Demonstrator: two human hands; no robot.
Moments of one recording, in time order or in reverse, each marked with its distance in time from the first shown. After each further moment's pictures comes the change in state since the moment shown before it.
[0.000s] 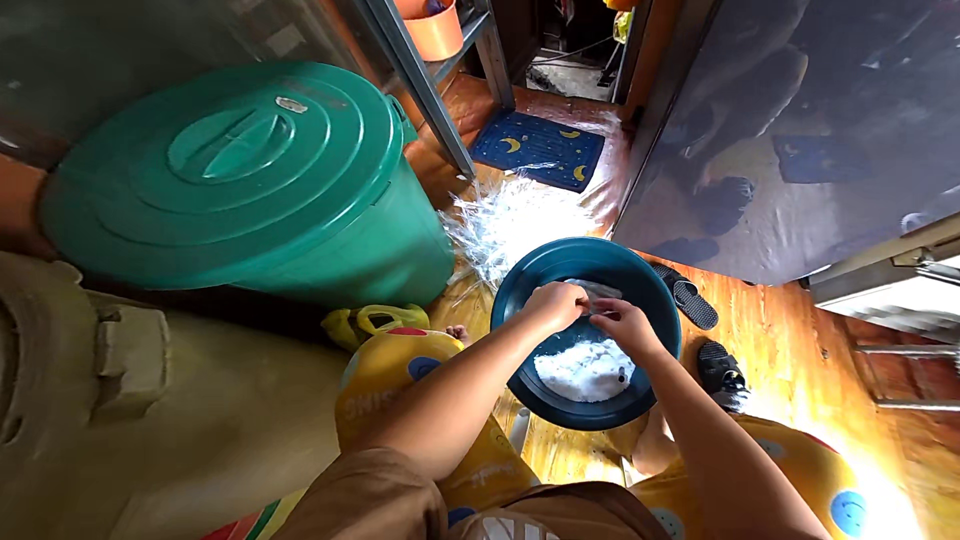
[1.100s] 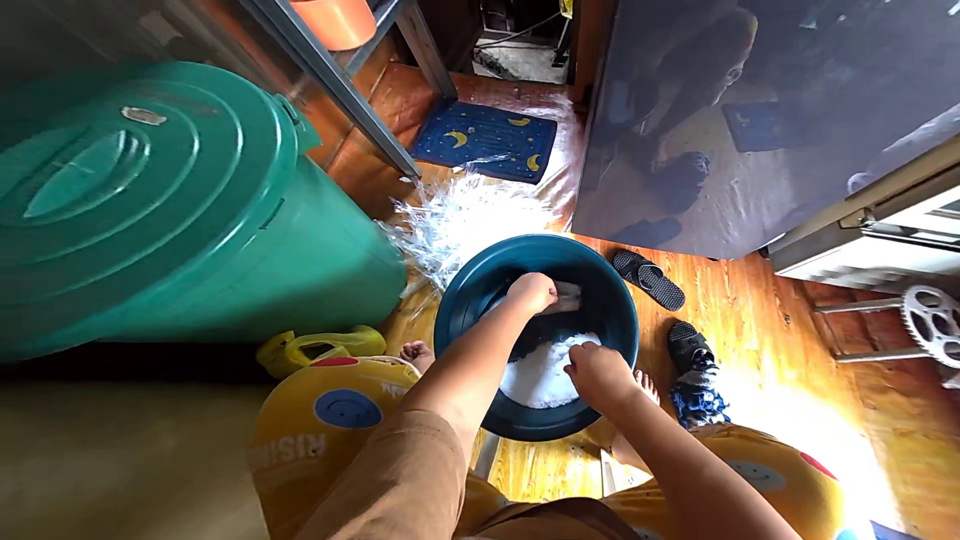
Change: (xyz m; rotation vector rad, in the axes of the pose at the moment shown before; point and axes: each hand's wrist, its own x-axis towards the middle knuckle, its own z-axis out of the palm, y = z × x) left_hand 0.117 -0.012 0.053 0.157 -0.086 -0.068; right_hand -0.065 -0.010 -0.007 -0.804 -0.323 0.137
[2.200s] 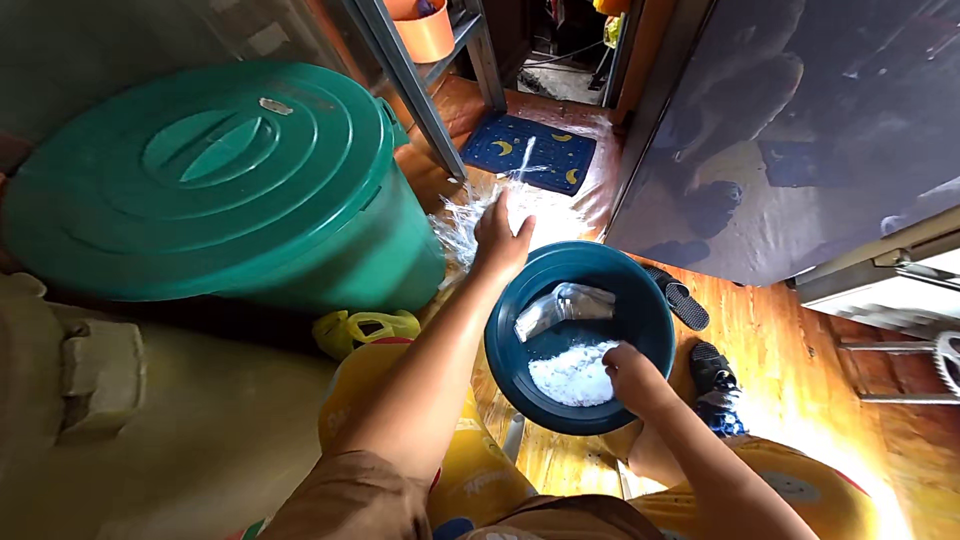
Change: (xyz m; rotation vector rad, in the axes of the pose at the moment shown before) left_hand -0.137 -0.047 -0.121 -0.548 0.792 -0.068; right_hand -0.005 -0.006 0.006 0.139 0.088 -0.040
